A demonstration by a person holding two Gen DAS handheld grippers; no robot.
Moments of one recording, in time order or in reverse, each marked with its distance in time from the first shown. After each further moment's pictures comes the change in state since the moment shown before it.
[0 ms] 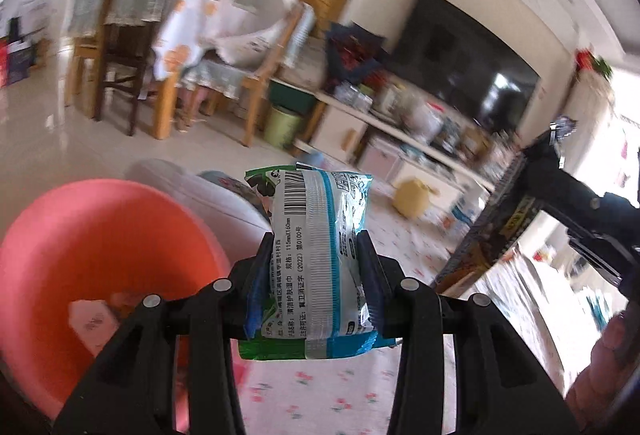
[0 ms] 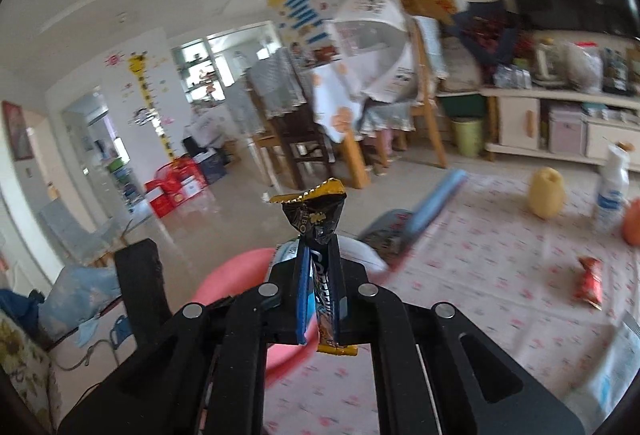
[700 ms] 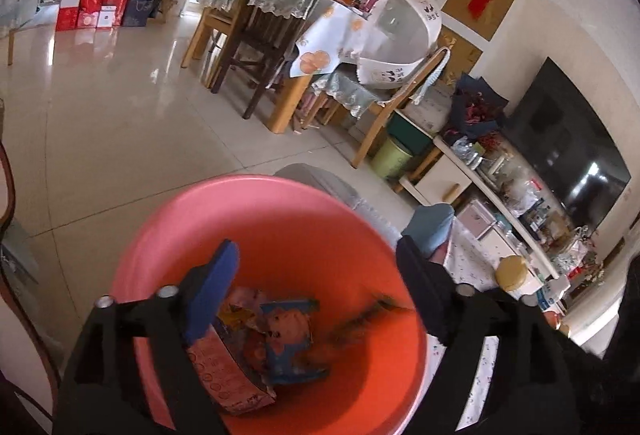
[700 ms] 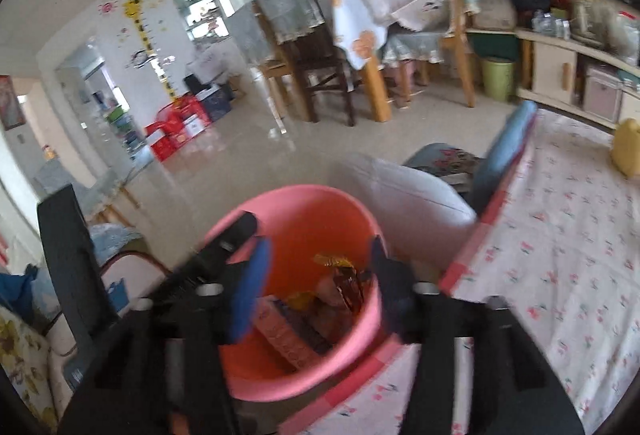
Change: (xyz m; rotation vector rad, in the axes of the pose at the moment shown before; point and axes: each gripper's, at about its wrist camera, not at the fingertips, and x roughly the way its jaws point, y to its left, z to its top) left arm -0.020 0.118 0.009 -0.304 -0.072 0.316; right arm 0.144 0.054 -0.042 0.005 0.236 -0.011
